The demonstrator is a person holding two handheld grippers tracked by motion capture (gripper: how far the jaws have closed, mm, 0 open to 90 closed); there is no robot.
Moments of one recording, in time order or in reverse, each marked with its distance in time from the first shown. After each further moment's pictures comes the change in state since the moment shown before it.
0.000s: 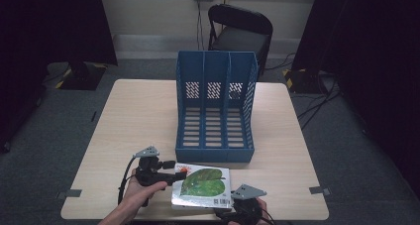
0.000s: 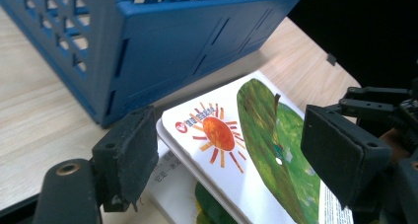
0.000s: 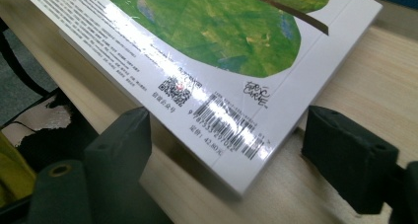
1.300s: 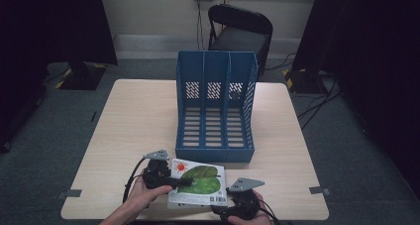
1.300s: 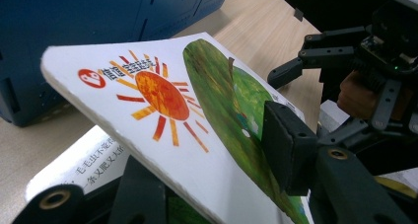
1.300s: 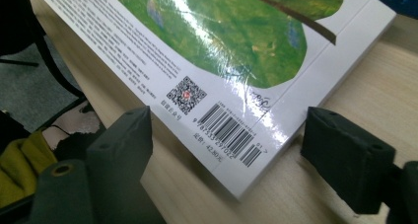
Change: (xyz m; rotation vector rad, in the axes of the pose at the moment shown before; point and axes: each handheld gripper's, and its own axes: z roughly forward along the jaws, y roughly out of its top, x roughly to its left) left arm -0.010 0.001 0.017 0.139 -0.141 0.085; right arm -0.011 0.017 0.005 0.015 0.133 -0.001
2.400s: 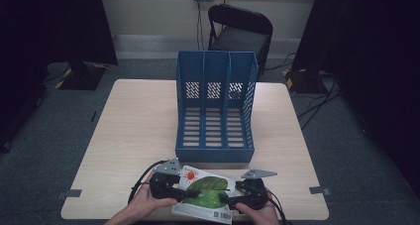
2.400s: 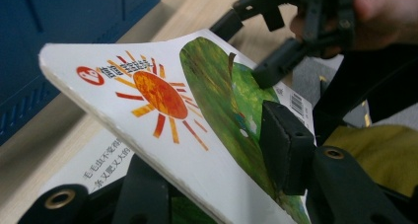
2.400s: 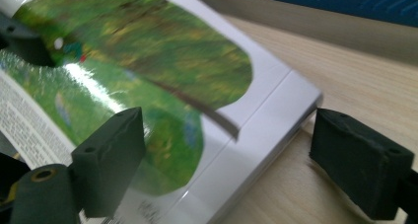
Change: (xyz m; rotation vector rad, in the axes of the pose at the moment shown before) left arm -0.038 0.003 0.011 0.070 -0.051 0.298; right arm -0.032 0.003 -0.009 -0.029 -0.013 0.191
